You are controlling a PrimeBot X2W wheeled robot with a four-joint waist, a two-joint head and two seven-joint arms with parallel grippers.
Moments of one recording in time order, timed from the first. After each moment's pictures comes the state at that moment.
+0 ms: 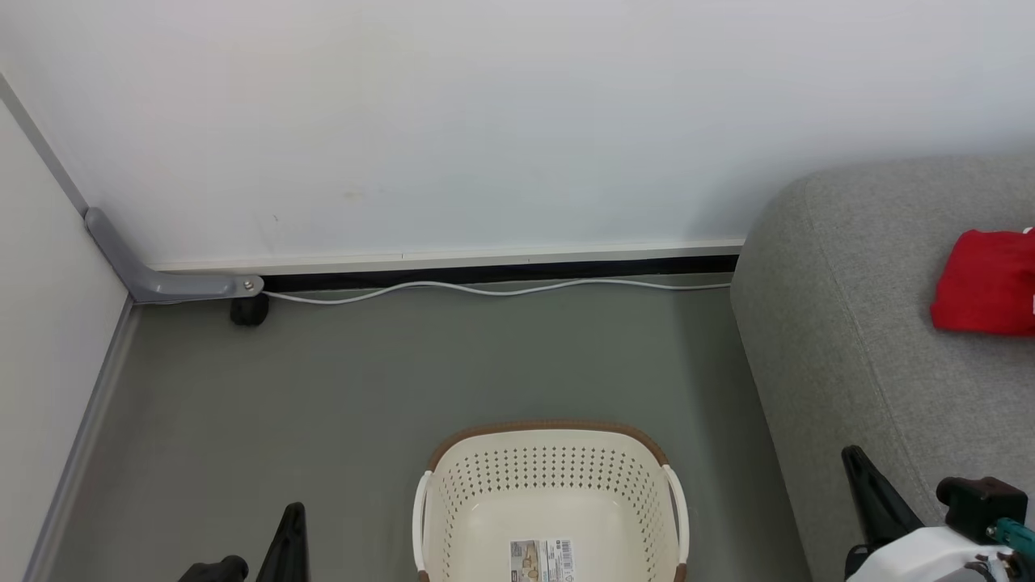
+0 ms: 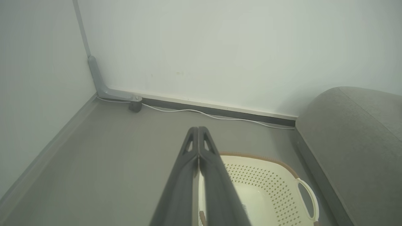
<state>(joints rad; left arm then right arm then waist) 0.11 0.04 -0.09 0.30 -0.31 0.06 -0.24 -0.08 -0.25 0.23 0.47 0.50 0.13 -0.25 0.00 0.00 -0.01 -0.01</state>
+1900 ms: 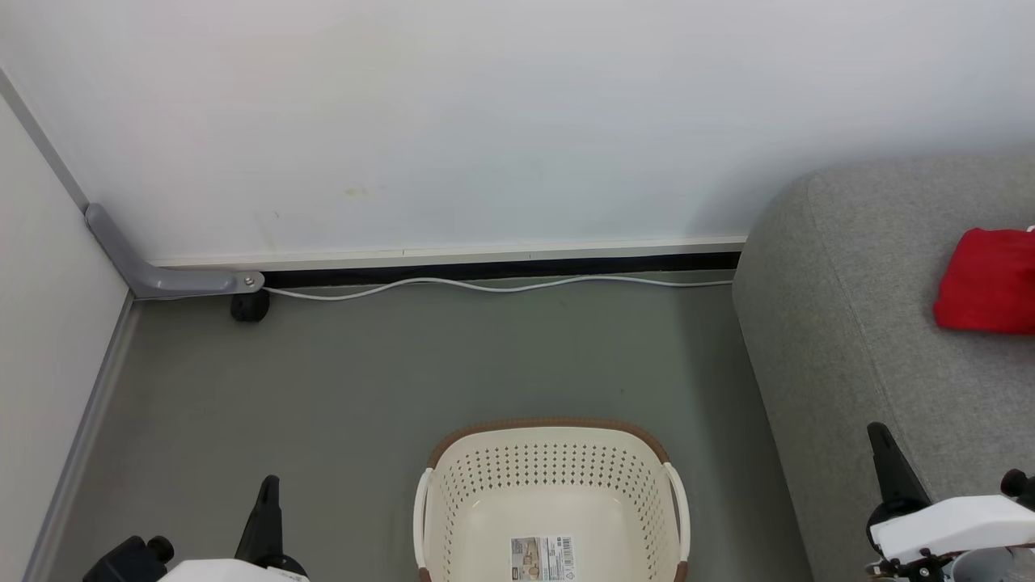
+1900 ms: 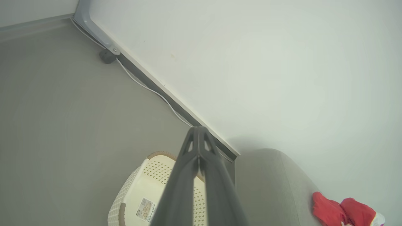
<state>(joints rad) 0.05 0.04 -0.01 0.29 -0.92 -0.03 -0.07 -0.08 -0.15 0.06 0.38 1.02 0.13 -0.08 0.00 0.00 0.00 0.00</state>
